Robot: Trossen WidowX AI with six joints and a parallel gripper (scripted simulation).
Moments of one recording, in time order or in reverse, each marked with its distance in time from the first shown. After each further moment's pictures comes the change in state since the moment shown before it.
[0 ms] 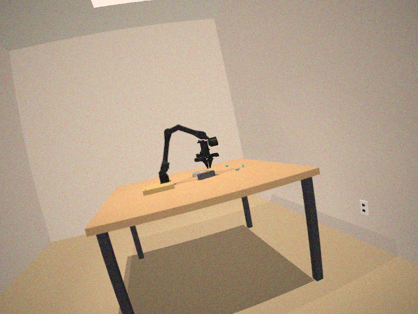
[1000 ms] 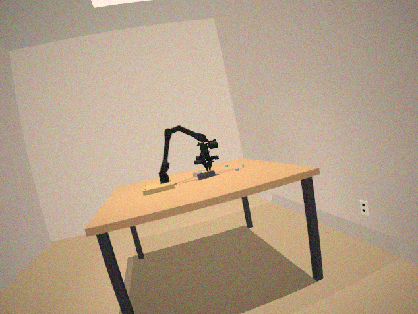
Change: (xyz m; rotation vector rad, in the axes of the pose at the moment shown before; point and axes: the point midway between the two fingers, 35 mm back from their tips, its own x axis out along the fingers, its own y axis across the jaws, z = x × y) arm 0.019 0.005 0.002 0.000 -0.002 0.005
